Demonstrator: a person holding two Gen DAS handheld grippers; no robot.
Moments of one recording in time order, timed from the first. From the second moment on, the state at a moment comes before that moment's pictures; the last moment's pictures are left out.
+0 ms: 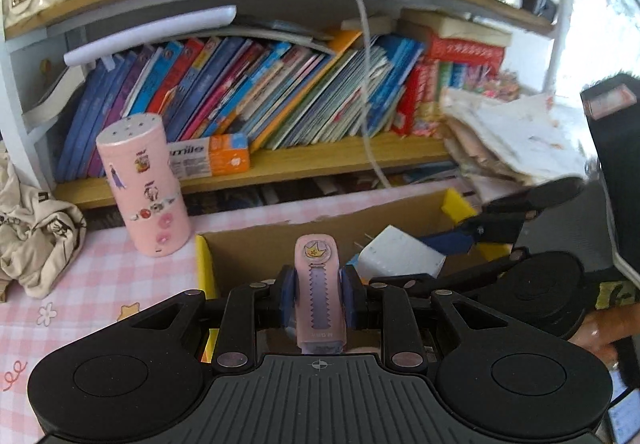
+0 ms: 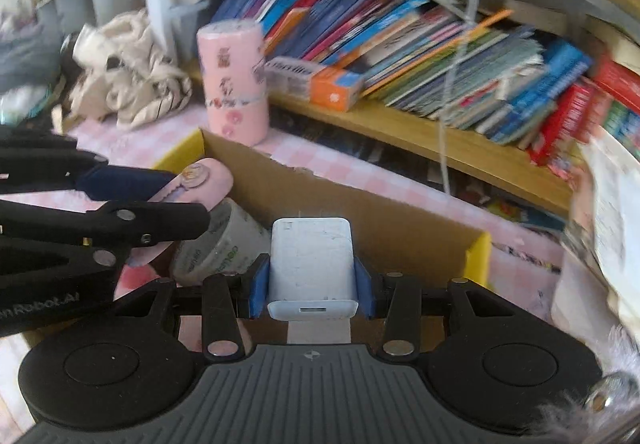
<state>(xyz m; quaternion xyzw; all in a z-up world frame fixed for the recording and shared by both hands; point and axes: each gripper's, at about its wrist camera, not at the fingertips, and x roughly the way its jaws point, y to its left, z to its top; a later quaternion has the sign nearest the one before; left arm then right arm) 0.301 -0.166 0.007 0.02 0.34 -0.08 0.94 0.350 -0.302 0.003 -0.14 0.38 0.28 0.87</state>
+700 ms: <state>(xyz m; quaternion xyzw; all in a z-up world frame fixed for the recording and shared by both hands) 0.309 -0.153 -0.011 0.02 0.36 -0.06 0.93 0.380 -0.289 -0.020 -0.18 0.40 0.28 0.85</state>
